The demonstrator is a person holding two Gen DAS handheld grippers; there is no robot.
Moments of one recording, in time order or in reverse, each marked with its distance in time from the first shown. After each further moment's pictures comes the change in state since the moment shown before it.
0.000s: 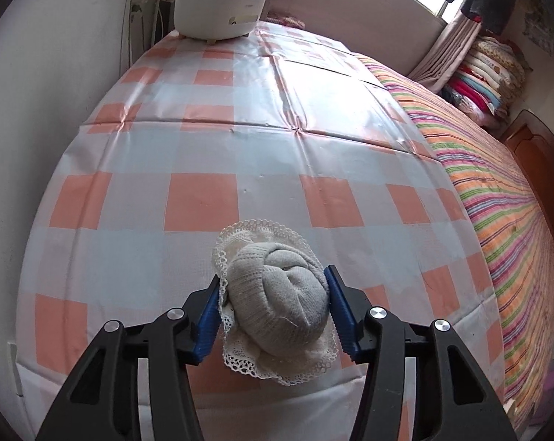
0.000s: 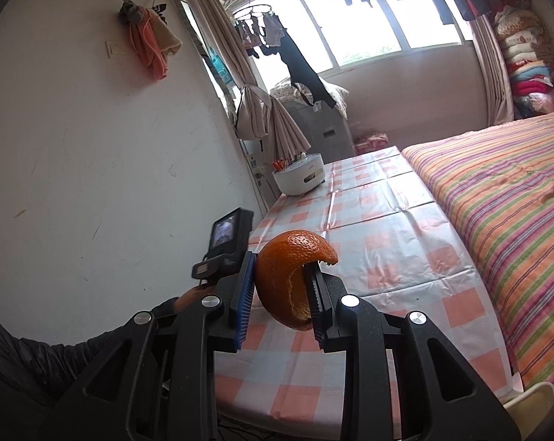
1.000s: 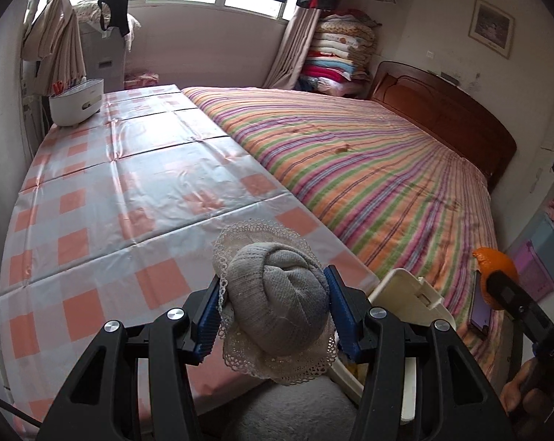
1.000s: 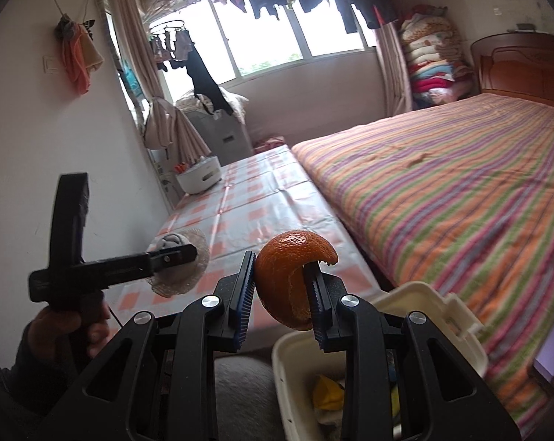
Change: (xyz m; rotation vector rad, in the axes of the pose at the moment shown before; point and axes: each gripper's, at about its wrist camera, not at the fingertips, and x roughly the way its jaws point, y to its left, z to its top) left arm -0.180 -0.158 -0.166 0.391 -0.136 -0.337; right arm -0.154 -0.048 -0.085 0.097 -0.046 -0.415
